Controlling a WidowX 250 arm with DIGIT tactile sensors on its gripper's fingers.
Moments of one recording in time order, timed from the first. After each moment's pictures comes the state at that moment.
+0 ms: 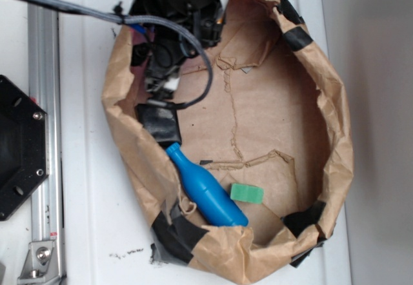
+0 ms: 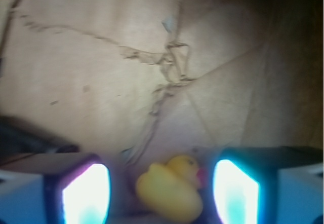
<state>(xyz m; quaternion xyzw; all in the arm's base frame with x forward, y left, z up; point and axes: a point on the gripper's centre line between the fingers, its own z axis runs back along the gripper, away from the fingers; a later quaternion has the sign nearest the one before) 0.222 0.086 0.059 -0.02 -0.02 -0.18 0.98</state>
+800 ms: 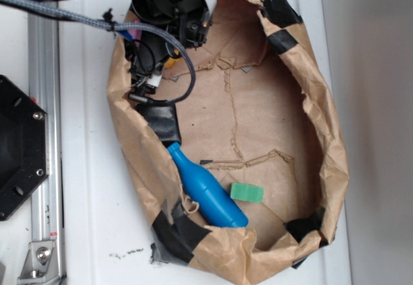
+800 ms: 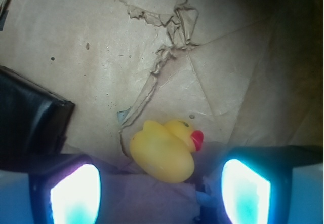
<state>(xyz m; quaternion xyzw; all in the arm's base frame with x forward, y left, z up) 0.212 0.098 0.049 0.02 0.02 -0.18 0.98</state>
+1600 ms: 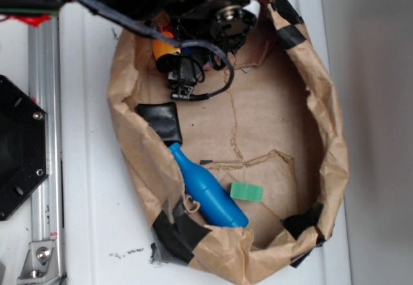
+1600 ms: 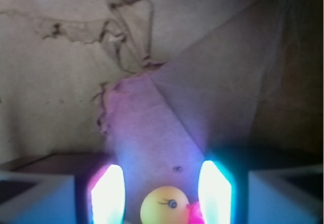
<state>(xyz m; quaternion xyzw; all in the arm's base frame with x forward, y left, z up) 0.230 0.096 0.011 0.02 0.07 -0.08 0.99</state>
